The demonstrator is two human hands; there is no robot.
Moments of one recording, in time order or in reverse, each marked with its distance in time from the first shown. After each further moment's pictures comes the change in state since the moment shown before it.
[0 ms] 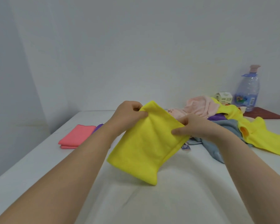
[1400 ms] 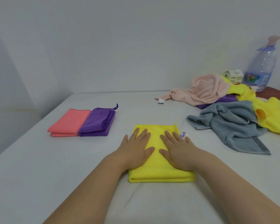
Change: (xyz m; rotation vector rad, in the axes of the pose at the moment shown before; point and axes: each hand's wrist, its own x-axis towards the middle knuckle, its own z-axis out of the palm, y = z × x) left_hand -0.030 -0.120 0.073 0.856 -0.589 0.008; right_hand 0.022 0.040 0.118 -0.694 -0.173 -0.014
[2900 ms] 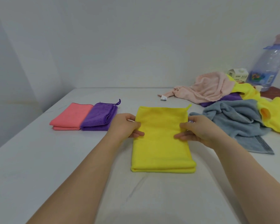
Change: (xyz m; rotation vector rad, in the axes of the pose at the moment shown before) left_hand 0.000 -0.015 -0.042 -1.295 0.381 -0.371; right_hand 0.013 0.042 -0.030 1.469 0.096 0.271
